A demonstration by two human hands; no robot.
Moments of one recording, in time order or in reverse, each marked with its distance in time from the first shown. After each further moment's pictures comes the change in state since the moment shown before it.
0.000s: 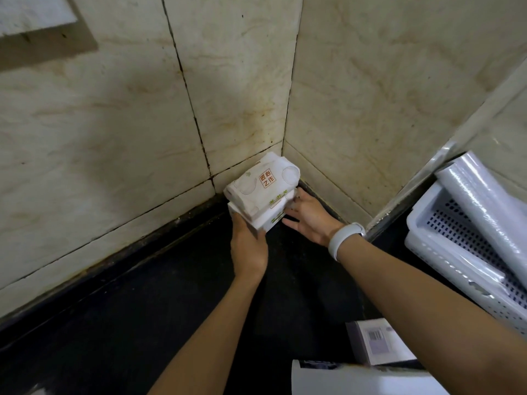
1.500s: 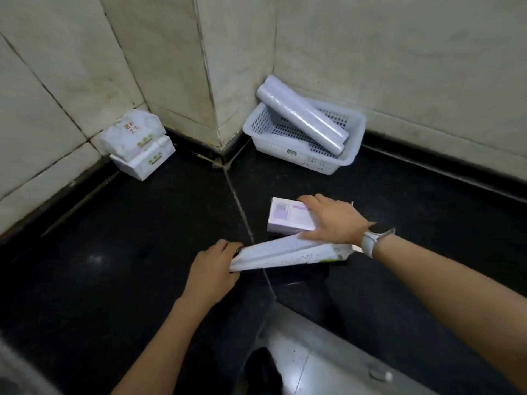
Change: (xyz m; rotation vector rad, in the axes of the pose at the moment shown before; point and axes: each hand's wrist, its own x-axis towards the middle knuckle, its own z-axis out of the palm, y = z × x) left_hand -0.284 -0.047 -0.014 0.760 -0.572 0.866; right_hand -0.361 0.150 -0.189 -1.412 0.321 -0.176
